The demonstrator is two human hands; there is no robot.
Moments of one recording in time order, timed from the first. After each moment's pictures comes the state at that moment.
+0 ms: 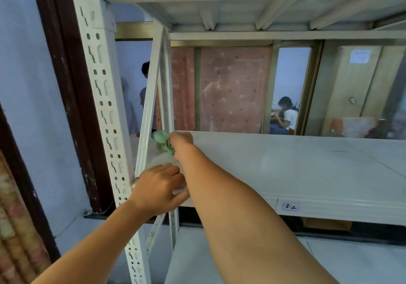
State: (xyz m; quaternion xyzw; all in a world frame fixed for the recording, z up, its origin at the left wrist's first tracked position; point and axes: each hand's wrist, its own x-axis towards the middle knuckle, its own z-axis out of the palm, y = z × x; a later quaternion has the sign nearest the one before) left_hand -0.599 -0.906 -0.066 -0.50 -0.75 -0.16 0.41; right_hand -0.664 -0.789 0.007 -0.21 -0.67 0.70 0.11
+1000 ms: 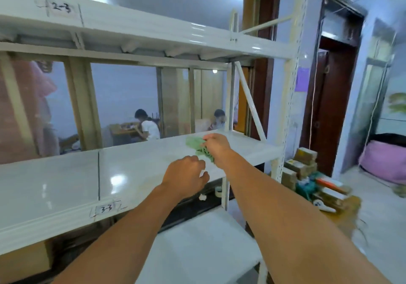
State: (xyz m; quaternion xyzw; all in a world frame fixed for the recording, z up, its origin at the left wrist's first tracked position) left_hand -0.168 -0.239 -0.022 -0.65 -0.70 -0.20 0.23; right_hand -0.096 -0.117 0.026 -0.39 -0.66 0.50 0.40
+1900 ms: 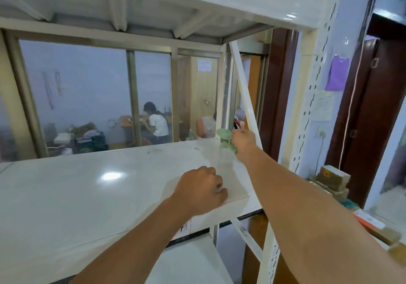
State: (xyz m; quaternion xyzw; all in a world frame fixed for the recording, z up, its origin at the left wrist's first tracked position) left_hand -0.123 0.057 -0.034 -0.64 -0.73 -0.16 0.17; right_hand -0.099 0.283 0.009 -0.43 -0.56 0.55 0.45
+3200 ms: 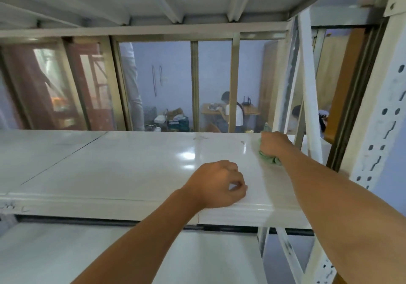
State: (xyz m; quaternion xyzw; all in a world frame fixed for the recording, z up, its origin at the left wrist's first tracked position) left_hand -0.113 0.060 -0.038 -0.58 -0.76 -0.22 0.19; right_hand -0.136 0.324 -0.006 -0.27 -0.96 0.01 0.10
